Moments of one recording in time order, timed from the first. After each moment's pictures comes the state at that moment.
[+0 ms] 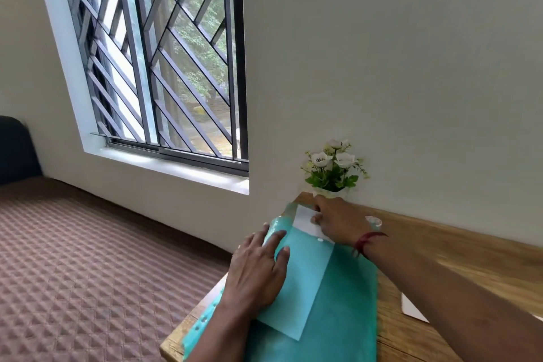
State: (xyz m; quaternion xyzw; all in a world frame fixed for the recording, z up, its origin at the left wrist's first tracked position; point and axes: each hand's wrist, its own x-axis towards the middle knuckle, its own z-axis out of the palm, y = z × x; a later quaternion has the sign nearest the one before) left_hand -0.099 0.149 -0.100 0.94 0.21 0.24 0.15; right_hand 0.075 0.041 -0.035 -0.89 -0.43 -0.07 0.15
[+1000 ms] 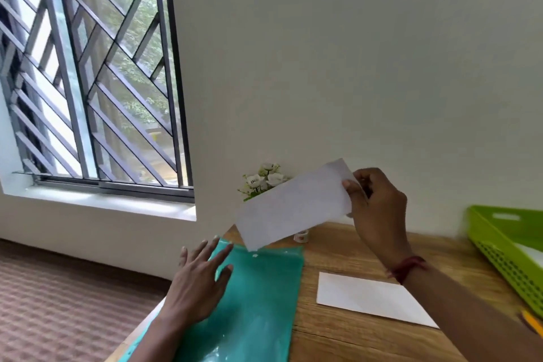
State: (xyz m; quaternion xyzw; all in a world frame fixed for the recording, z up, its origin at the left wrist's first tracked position) left_hand -0.099 0.144 -0.091 0.96 0.15 0.23 0.06; right_hand 0.028 -0.143 0.036 -0.71 -0.26 -0.36 0.55
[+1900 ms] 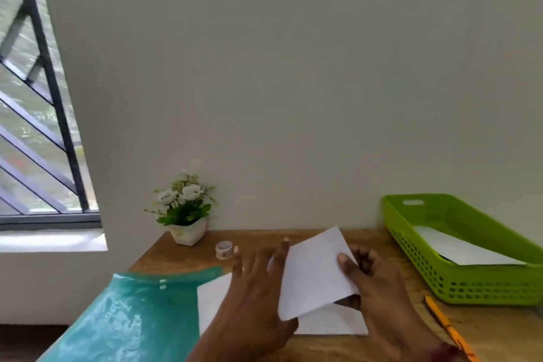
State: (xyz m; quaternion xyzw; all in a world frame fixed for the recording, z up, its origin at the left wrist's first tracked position) left_hand -0.012 -0.076 -0.043 0.98 -0.09 0.16 0.04; right_hand 0.043 -0.270 -0.054 -0.59 -0.06 -0.02 0.81
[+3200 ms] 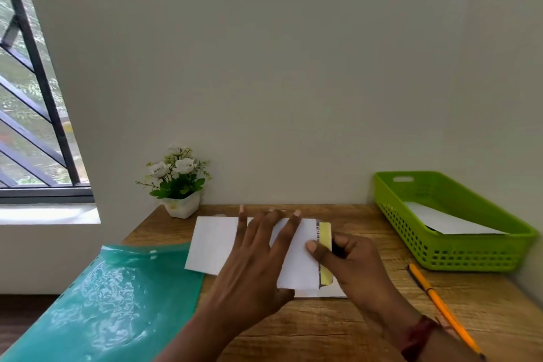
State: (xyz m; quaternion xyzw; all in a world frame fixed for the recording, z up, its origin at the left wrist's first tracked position) left_hand -0.017 -0.080 -0.054 0.92 -0.19 0.33 0.02; right_hand 0.007 -0.263 -0.042 -0.66 -0.20 -0.01 0.72
